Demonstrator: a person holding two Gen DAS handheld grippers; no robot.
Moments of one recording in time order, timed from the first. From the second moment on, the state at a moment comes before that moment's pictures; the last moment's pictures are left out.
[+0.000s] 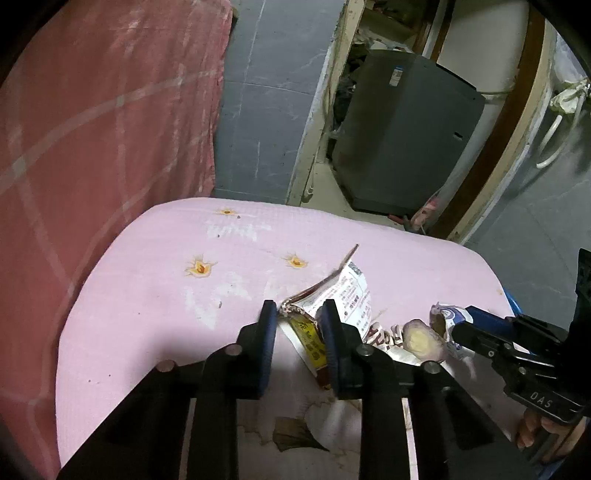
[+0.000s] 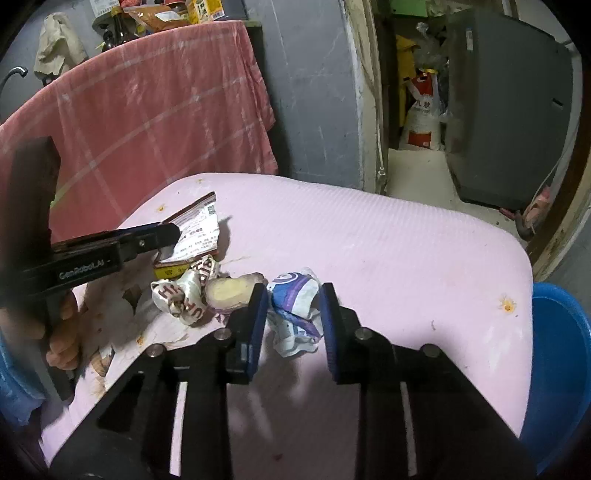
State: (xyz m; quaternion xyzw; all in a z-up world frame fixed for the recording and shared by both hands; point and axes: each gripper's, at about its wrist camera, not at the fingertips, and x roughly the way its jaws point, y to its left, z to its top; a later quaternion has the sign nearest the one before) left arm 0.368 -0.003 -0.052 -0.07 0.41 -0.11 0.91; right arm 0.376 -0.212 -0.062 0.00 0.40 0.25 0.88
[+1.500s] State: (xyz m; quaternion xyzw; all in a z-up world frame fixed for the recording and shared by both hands) left arm 0.336 -0.001 -0.043 -0.08 0.38 -0.08 0.92; right arm 0.377 -0.211 -0.069 0.02 0.42 0.27 0.86
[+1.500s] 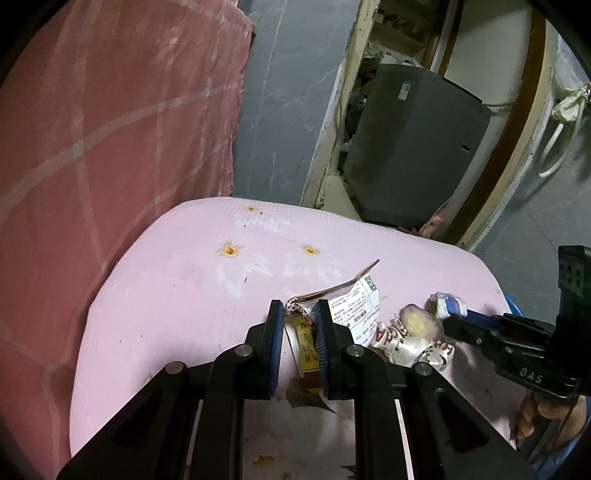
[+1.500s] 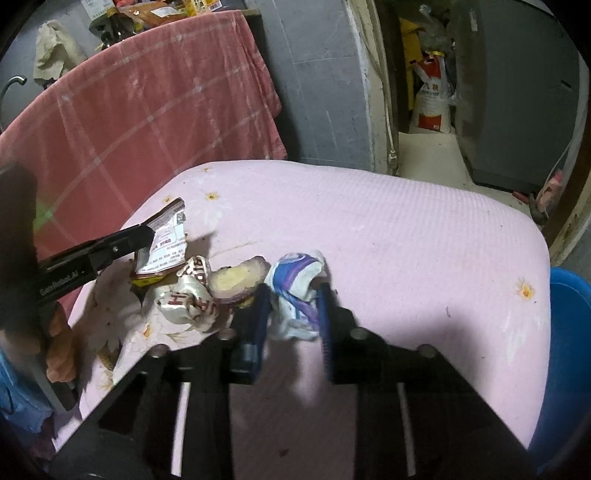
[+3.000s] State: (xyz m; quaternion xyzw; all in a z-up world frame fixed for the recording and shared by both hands) left arm 0.340 -0.231 0.035 -0.05 0.25 -0.26 0.93; right arm 0.280 -0.435 0.036 0.11 0.12 0.05 0.98
